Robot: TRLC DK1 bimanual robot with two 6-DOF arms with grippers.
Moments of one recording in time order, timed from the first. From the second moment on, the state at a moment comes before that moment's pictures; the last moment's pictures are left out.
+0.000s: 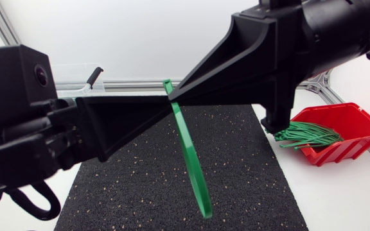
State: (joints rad) left arm -0.82 0.85 0.63 0.30 0.43 -0.64; right arm 0.61 1.30 1.39 -0.82 -1.10 1.05
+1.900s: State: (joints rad) left arm -0.86 0.84 0.63 0.24 0.34 -0.55; right arm 0.56 1.33 1.36 -0.77 -1.06 1.13
